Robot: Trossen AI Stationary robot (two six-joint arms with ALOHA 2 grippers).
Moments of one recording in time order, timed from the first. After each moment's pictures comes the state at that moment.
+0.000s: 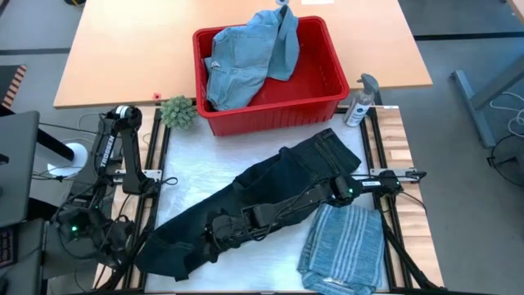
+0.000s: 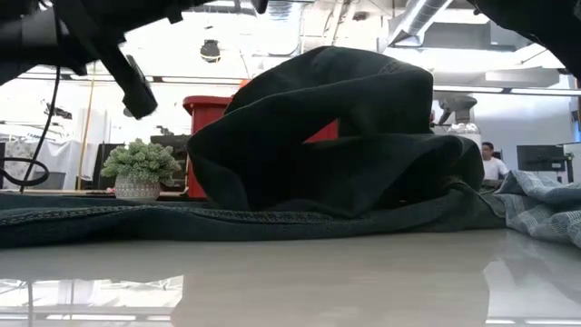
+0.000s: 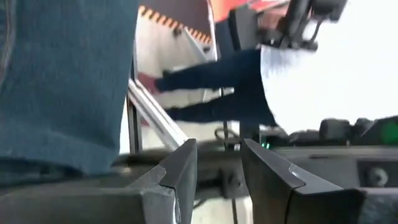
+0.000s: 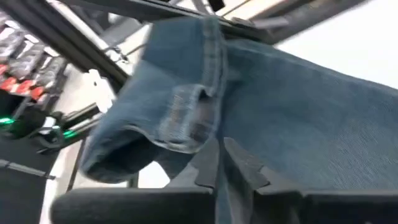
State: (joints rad) left arm -1.70 0.82 0.71 -0.45 -0.56 -1.56; right arm 0.31 2.54 2.24 -0.12 0.10 0.64
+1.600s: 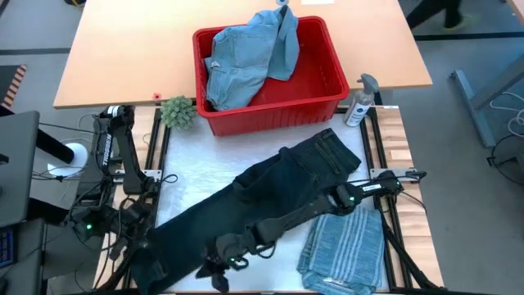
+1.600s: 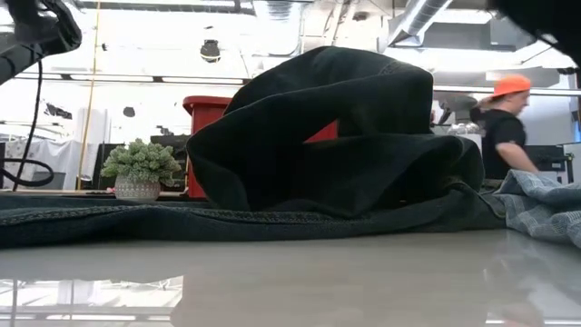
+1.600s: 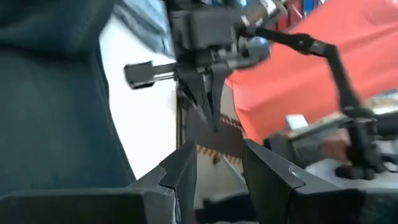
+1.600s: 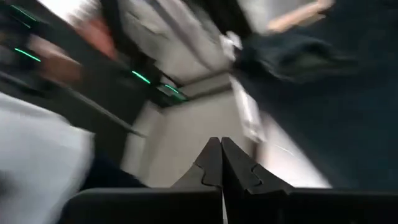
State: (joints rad) left arm -1.52 0.81 0.71 -0.46 -1.01 -1.33; right arm 0.39 2.58 2.35 -0.05 -0.16 0.62
